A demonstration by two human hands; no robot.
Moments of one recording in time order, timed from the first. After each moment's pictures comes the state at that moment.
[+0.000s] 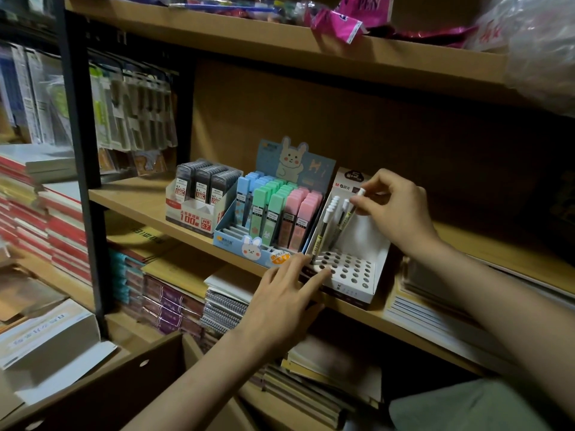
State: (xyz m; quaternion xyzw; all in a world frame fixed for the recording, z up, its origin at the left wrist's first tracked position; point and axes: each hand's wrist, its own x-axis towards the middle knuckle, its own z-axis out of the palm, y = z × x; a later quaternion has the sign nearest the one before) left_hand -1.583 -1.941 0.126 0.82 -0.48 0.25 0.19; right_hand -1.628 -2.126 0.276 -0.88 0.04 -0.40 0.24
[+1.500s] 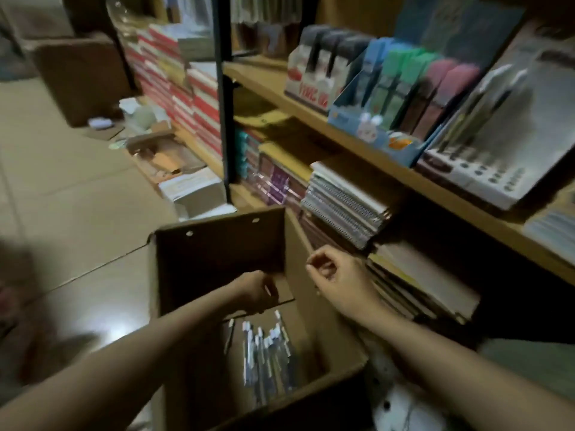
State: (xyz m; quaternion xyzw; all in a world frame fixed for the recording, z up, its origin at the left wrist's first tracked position) left_hand -1.634 -1.784 -0.032 0.88 -0.07 -0.34 0.32; right_hand -1.677 -1.972 0.015 -0.91 -0.06 -0.06 0.40
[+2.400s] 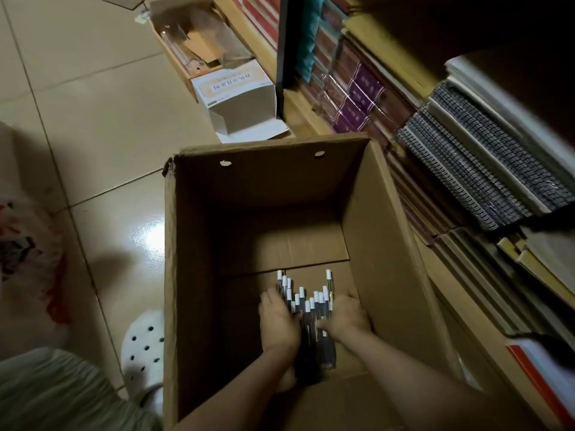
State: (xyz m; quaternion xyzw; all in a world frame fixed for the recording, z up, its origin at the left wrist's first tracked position) left_hand -1.702 -1.802 -0.231 0.86 0.29 -0.18 0.39; right_hand -1.659 -1.912 -0.203 -0.90 0.18 0.37 0.12
